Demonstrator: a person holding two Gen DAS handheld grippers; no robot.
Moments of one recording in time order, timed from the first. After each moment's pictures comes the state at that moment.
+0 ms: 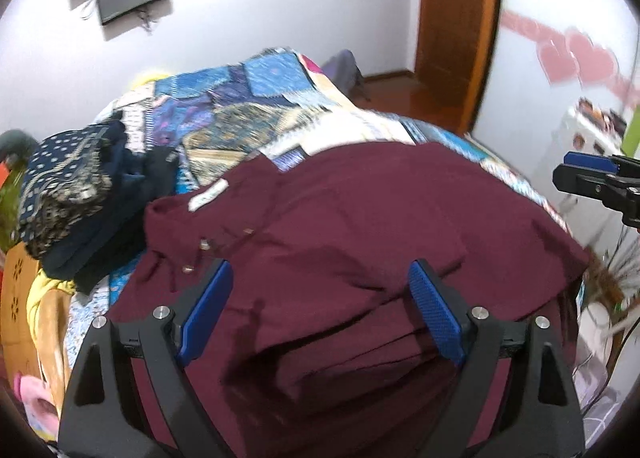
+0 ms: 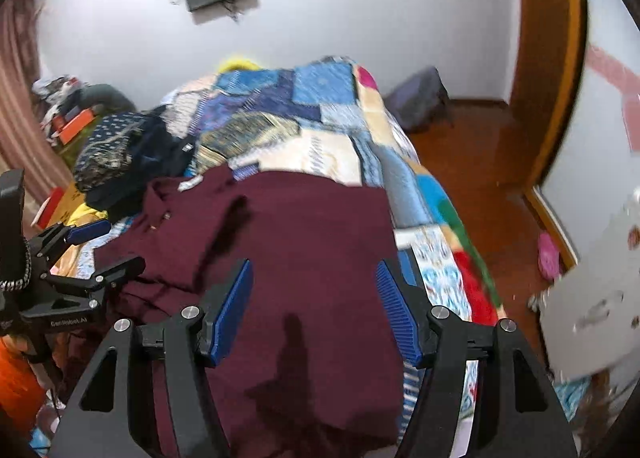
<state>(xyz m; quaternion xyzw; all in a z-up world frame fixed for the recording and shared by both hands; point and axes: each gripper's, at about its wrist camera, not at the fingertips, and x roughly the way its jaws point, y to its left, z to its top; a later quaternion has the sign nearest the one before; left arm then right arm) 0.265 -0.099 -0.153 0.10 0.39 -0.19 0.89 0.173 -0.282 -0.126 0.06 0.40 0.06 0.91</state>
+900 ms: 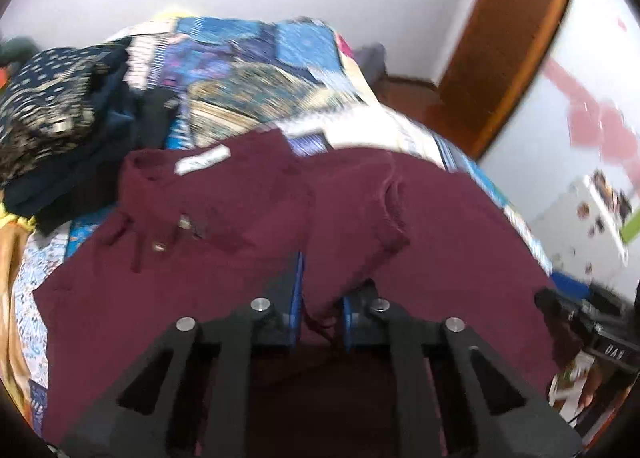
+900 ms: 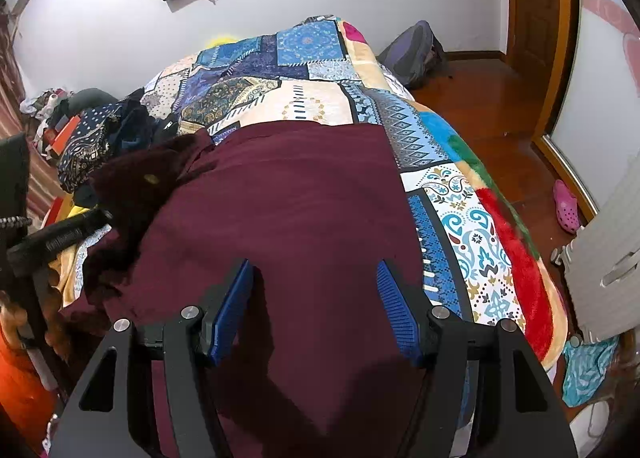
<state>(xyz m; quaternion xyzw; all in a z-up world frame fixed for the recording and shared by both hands) 0.319 -0.066 -0.166 -0.04 0.44 -0.15 0.89 0.182 -0.295 -0.171 0.12 0.44 0.06 0.89</state>
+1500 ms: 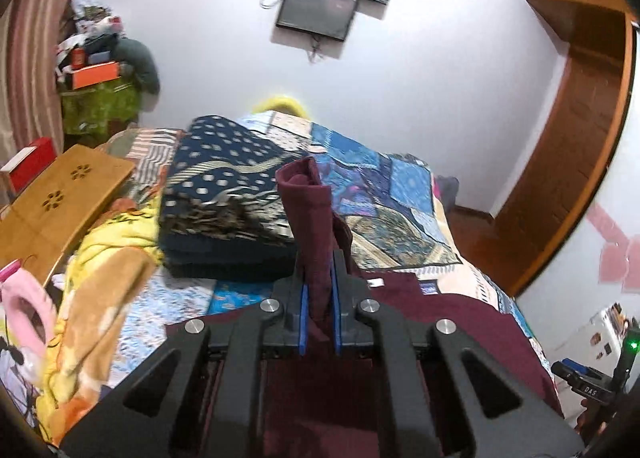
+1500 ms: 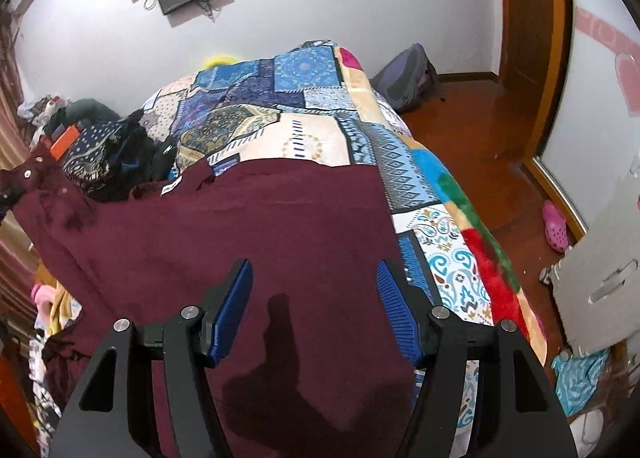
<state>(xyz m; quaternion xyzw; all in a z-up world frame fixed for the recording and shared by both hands) 0.272 0.114 -0.069 -0.15 0.28 0.00 0.95 0.188 -0.288 -0.145 0.10 0.41 0.04 0.91</state>
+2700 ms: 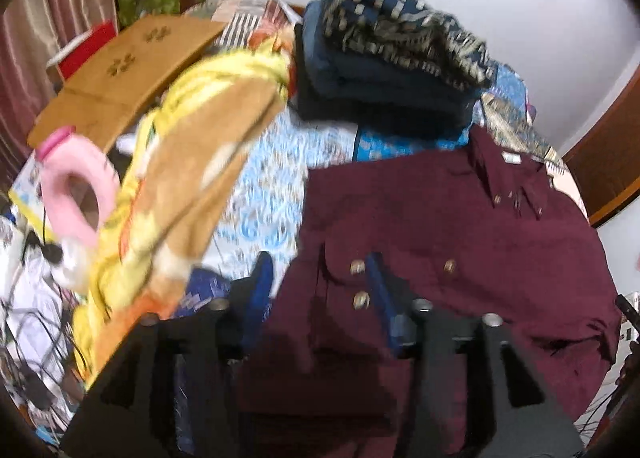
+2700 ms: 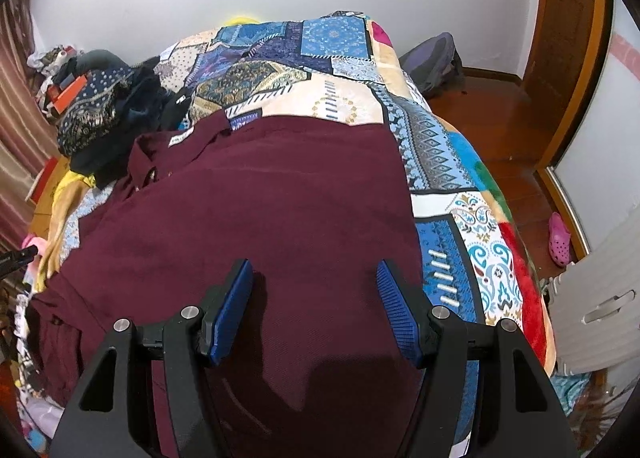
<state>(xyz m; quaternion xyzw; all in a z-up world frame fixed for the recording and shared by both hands) 0.223 0.229 -0.200 -0.17 0.47 0.08 0.86 0.198 -0.265 -0.161 0.05 0.45 0.08 0.89</state>
